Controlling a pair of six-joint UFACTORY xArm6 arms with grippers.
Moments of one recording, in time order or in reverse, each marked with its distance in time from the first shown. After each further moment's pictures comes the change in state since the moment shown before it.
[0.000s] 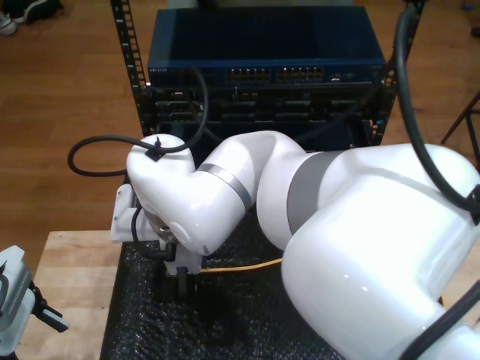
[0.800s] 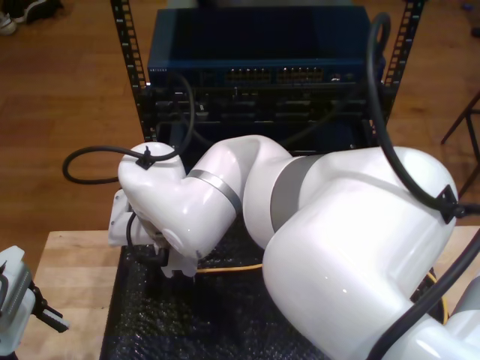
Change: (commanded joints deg) left arm 0.0 0.1 0.0 0.1 0.1 0.1; right arm 0.8 1.9 -1.8 -1.5 0.0 1.9
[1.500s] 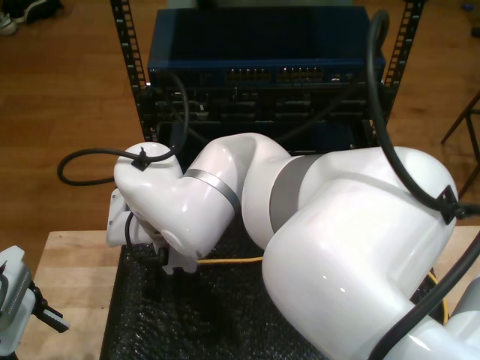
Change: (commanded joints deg) left arm 0.0 0.0 0.0 -0.1 0.3 0.0; right arm -0.1 0.0 -0.7 -4.3 0.0 -0.3
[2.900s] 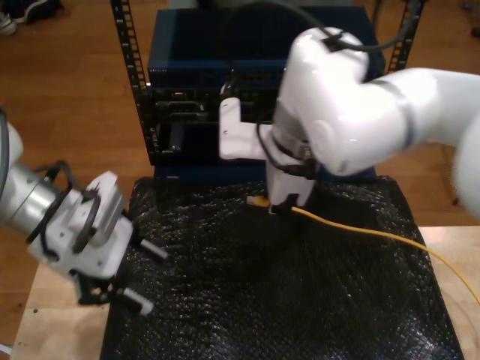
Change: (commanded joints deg) left arm -22.9 4.9 -8.6 -21.3 0.9 -9.3; right arm -20.4 -33.4 18.8 22.9 4.1 -31.0
